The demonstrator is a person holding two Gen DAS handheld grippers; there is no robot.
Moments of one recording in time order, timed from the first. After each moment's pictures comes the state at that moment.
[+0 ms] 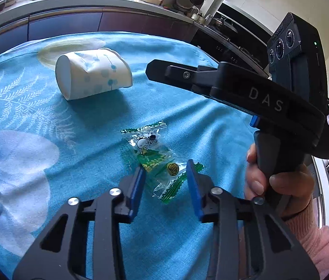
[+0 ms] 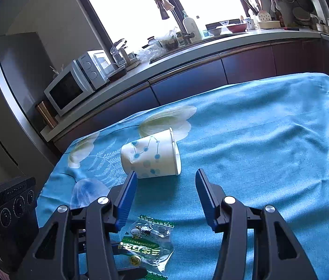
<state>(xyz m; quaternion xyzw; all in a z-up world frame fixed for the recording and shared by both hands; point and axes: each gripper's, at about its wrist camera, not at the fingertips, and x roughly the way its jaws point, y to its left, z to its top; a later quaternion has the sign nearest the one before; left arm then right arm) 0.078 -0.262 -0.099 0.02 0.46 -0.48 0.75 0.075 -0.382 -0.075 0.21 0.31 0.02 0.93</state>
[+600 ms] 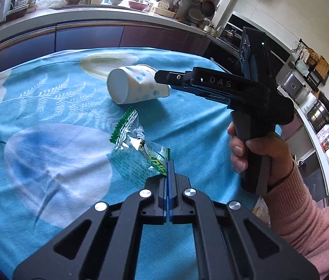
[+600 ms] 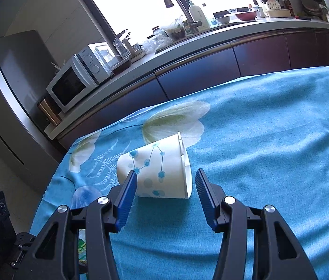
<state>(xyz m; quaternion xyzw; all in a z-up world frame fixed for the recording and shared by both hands) 0.081 -0.184 -0.073 0.02 0.43 -0.44 0.79 0.129 -0.385 -0.088 0.23 0.33 0.06 0.91</state>
